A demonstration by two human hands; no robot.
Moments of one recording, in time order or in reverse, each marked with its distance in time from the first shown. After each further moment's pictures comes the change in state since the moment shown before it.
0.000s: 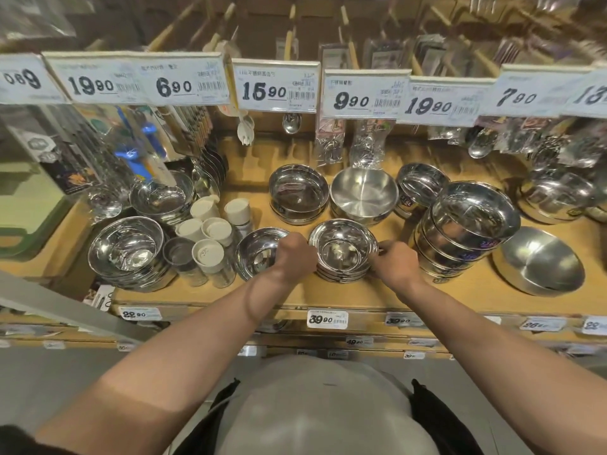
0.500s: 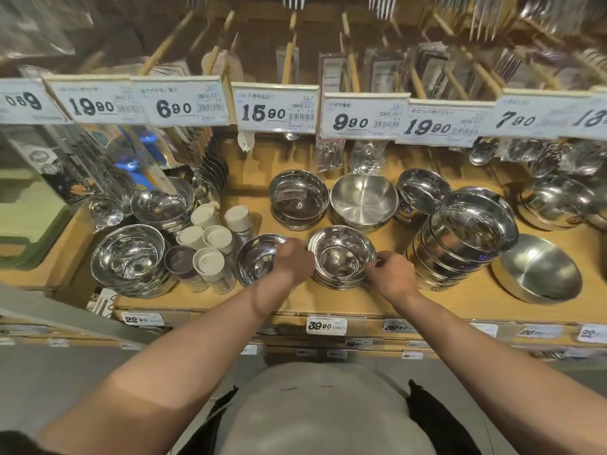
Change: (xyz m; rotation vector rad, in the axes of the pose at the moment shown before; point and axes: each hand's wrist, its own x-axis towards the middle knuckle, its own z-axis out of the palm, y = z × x) left_hand 0.013 0.006 -0.001 -0.184 0.068 -0.044; right_hand -0.005 -0.003 0.001 -0.075 0.003 0.018
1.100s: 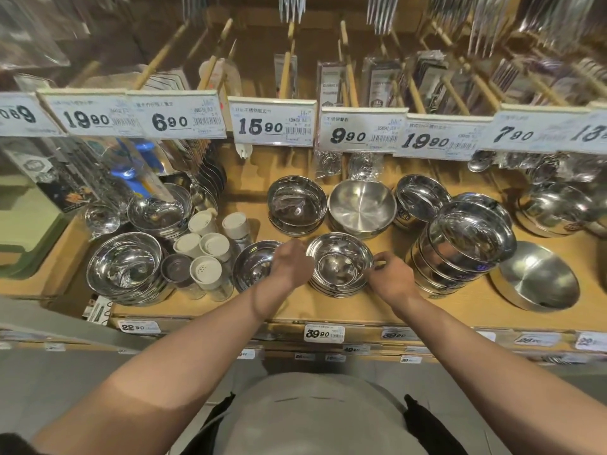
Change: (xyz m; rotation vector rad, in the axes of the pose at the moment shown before) left_hand 0.007 0.009 -0.005 0.098 -0.035 0.067; right_hand 0.008 -0.005 -0.006 0.083 -0.053 0.089
